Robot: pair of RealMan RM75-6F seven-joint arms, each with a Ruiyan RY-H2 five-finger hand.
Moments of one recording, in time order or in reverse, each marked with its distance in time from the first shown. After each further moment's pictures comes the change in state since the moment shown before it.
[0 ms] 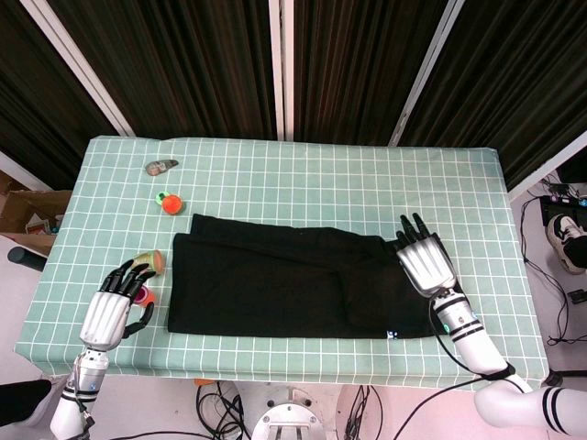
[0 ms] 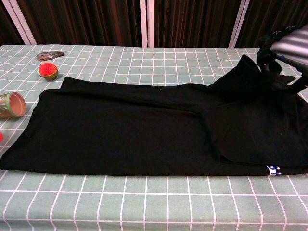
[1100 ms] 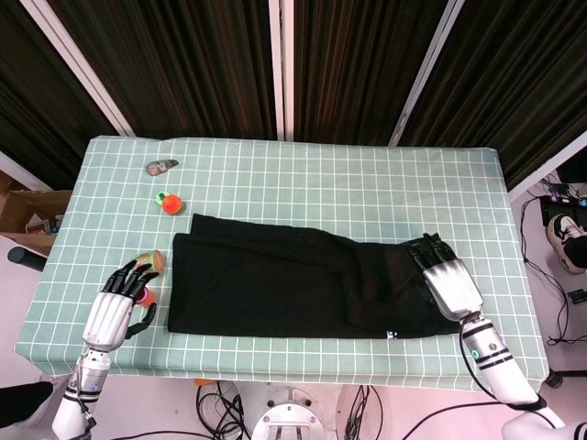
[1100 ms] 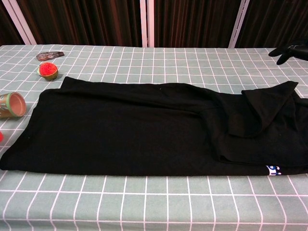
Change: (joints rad) left arm -0.001 -0.006 0.001 -0.002 0.012 0.000 0.003; right arm -0.158 0.071 -0.011 -0.011 -0.153 0.053 0.292
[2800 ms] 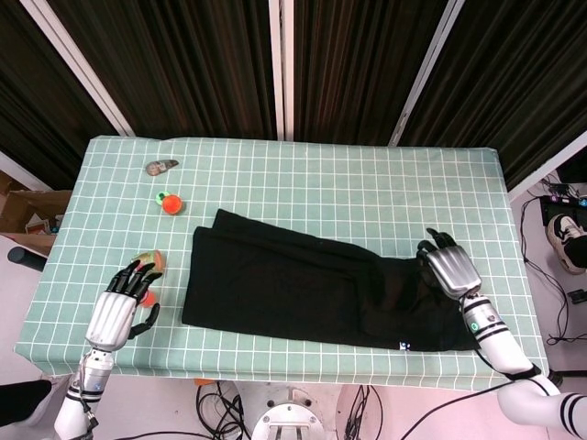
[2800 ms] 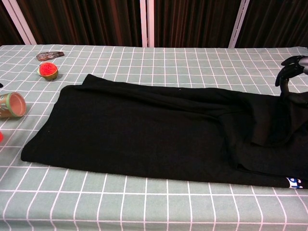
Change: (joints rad) left arm -0.004 0.008 0.000 -0.031 0.007 -0.013 0.023; right arm 0.059 -0.078 0.049 0.246 0.064 -0.197 0.238
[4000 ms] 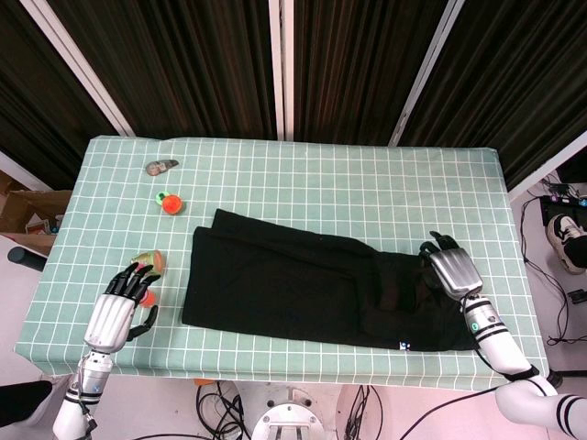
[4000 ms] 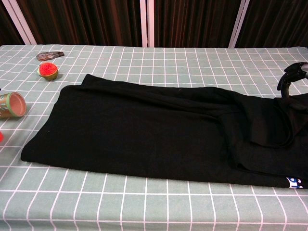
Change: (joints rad) left arm 0.009 -0.001 0.006 0.008 -0.008 -0.001 -0.010; right arm -0.038 -0.032 0.022 0.054 -0.009 -0.009 0.054
